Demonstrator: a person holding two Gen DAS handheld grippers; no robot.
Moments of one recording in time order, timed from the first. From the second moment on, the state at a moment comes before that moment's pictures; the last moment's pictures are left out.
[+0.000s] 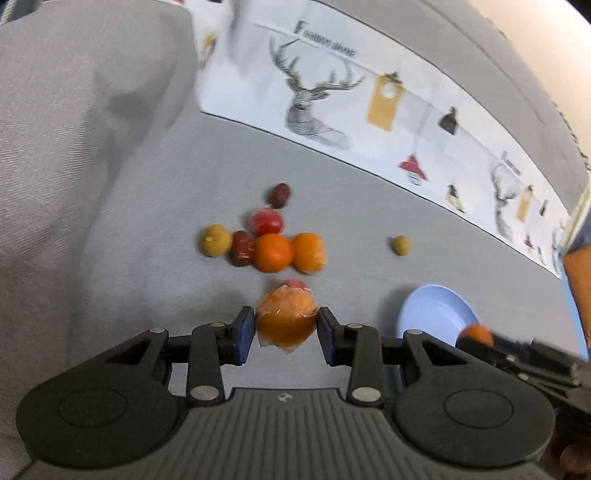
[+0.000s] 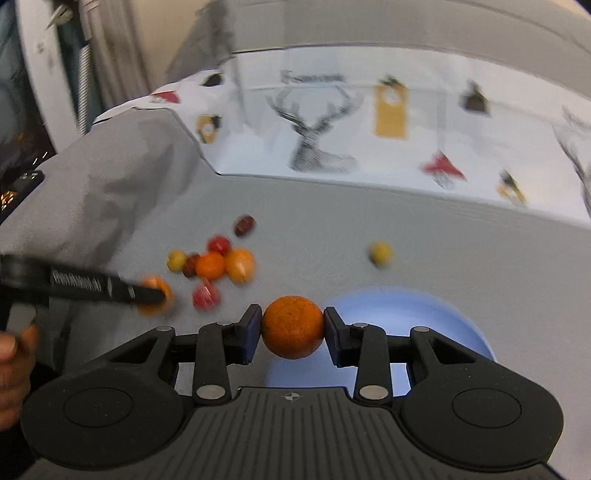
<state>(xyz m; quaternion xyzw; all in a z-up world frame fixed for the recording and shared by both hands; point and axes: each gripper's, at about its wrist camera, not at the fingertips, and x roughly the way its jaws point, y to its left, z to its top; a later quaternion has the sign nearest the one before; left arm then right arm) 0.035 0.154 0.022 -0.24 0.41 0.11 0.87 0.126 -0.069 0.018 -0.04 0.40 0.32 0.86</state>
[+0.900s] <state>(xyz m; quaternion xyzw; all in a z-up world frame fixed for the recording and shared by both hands) 0.027 0.047 0.101 -0.10 0.34 0.05 0.94 0.137 -0.141 0.017 0.02 0.41 0.25 0.88</state>
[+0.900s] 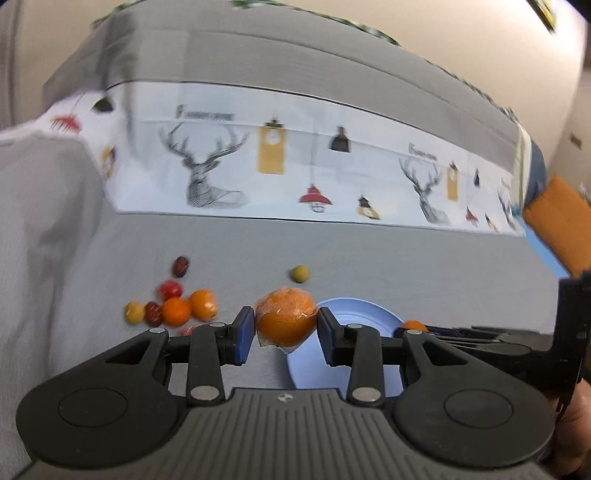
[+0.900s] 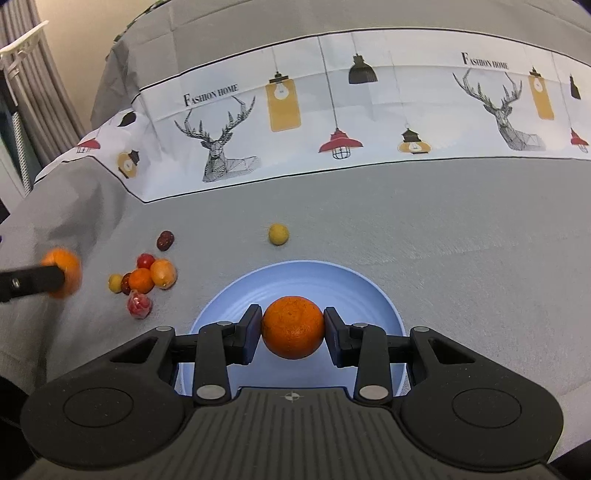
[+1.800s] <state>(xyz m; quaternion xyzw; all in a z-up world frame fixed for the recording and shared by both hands) 0.098 -0.011 0.008 -0.07 0.46 -0.01 0.89 0.146 -0.146 0.007 0.00 0.44 0.21 0.87</state>
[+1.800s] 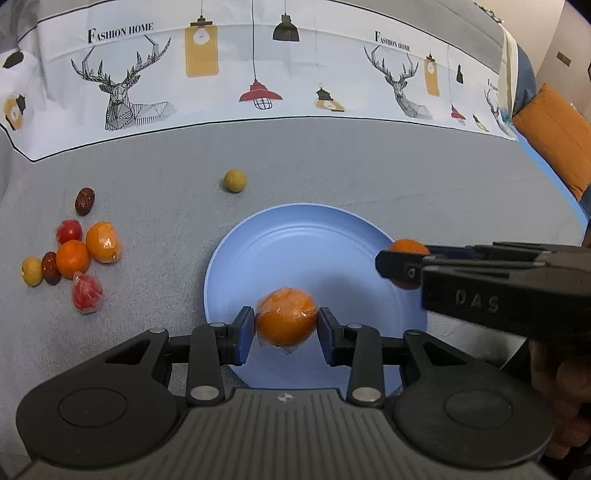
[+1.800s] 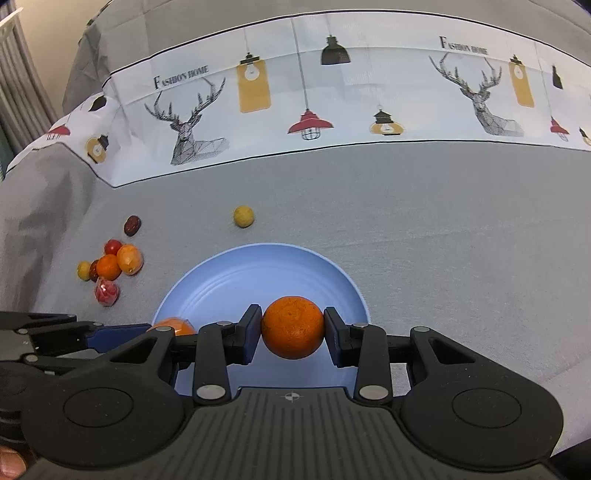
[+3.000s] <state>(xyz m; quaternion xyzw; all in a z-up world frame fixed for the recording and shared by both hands) 0.094 -0.018 0.011 -0.06 0.45 -0.02 0.89 0.144 -0.144 0.002 -0.01 0.44 0.21 0.87</state>
